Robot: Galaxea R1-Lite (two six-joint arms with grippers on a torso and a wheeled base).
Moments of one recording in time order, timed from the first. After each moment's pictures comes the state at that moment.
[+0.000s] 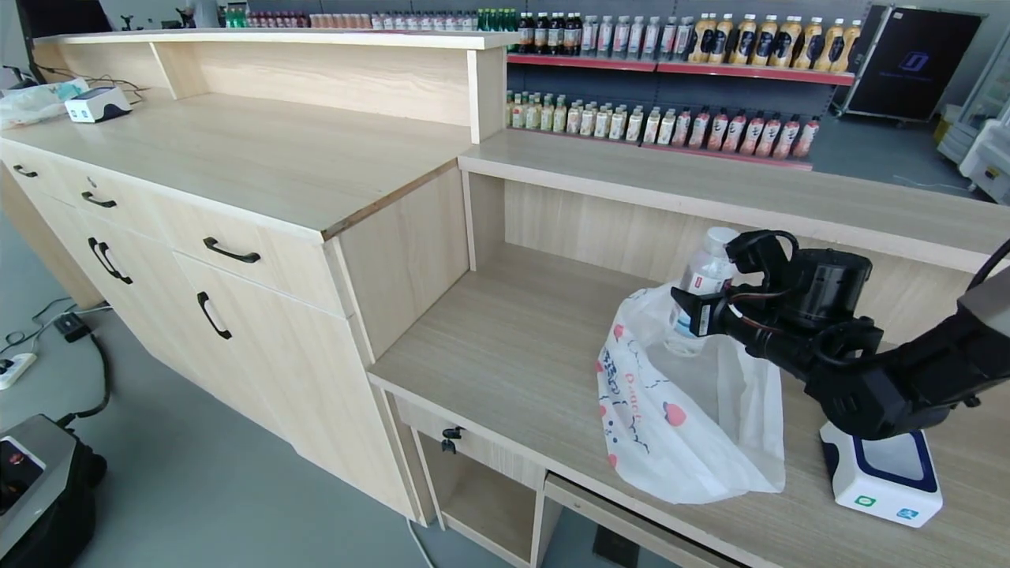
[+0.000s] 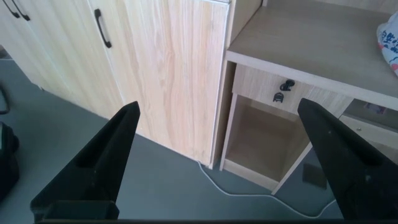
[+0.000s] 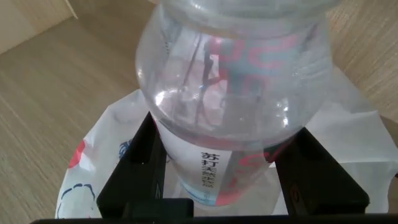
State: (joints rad) left arm 0.00 0.00 0.00 0.00 -0.02 0.00; right arm 0.19 2.03 -0.87 -1.07 0.00 -0.09
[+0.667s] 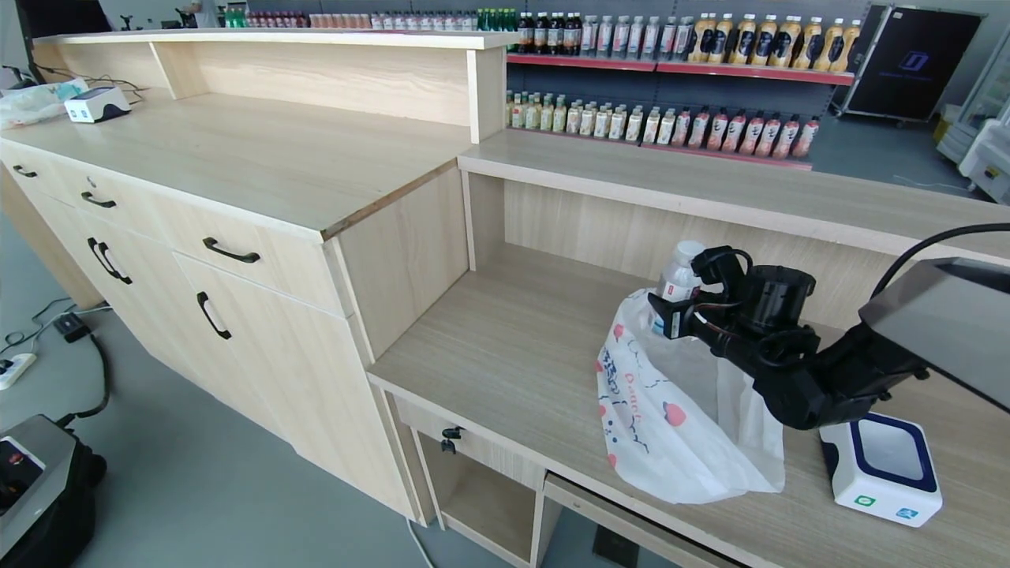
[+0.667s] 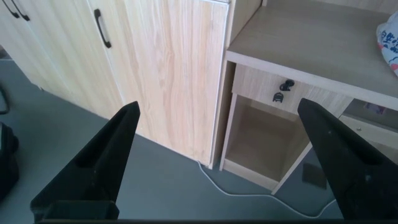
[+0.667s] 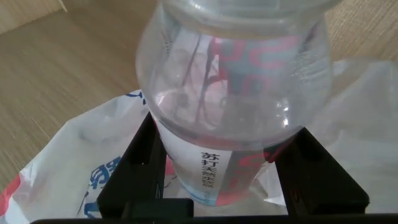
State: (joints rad) left arm 0.00 0.00 0.00 0.00 -0.02 0.00; right arm 0.19 2.25 -1.04 -1.16 0.04 -0.12
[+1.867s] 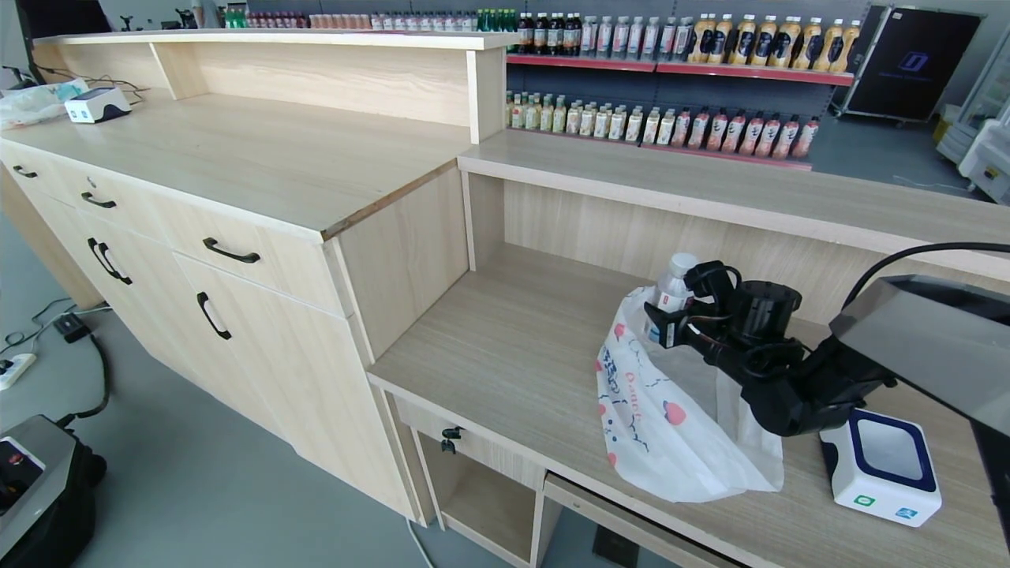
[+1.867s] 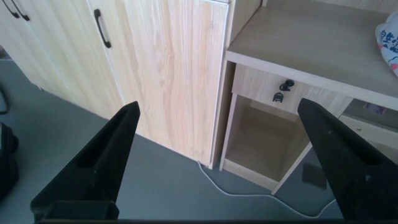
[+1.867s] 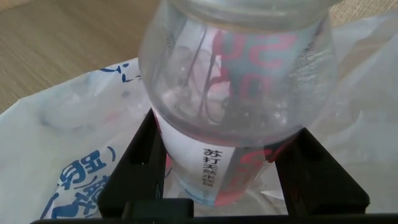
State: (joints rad) left arm 0.00 0.00 0.00 0.00 -0.02 0.00; right arm 0.17 2.35 -1.08 -1.21 0.07 -0.15
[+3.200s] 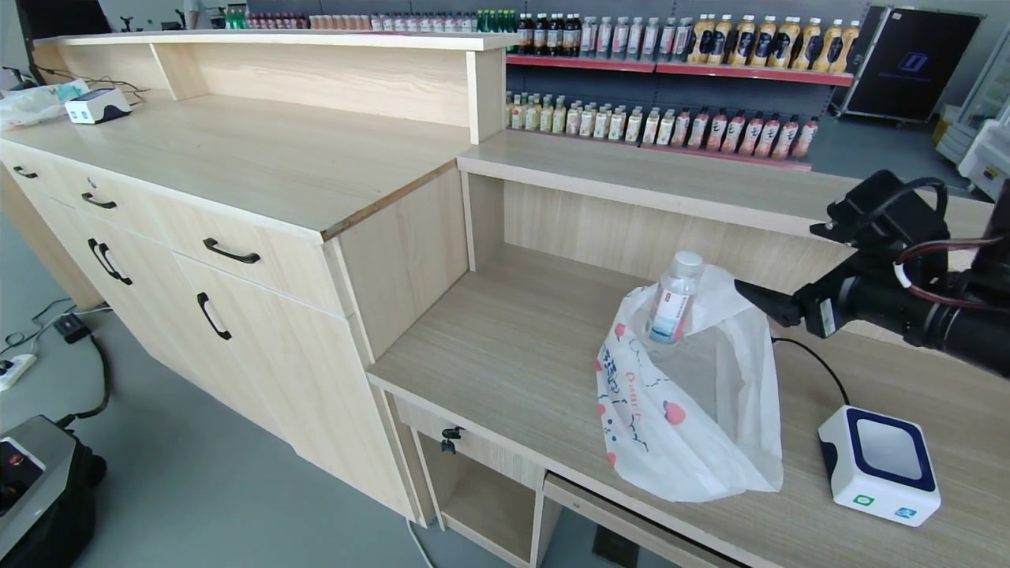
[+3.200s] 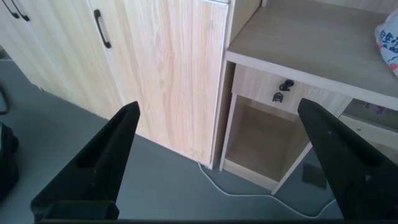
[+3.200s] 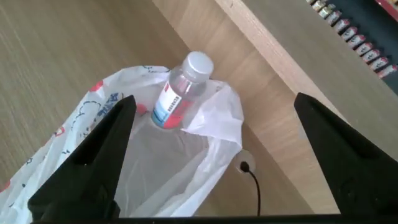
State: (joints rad) left arm 0.00 0.00 0.00 0.00 -0.02 0.00; right arm 0.14 1.50 -0.75 -0.66 0.13 -0.58
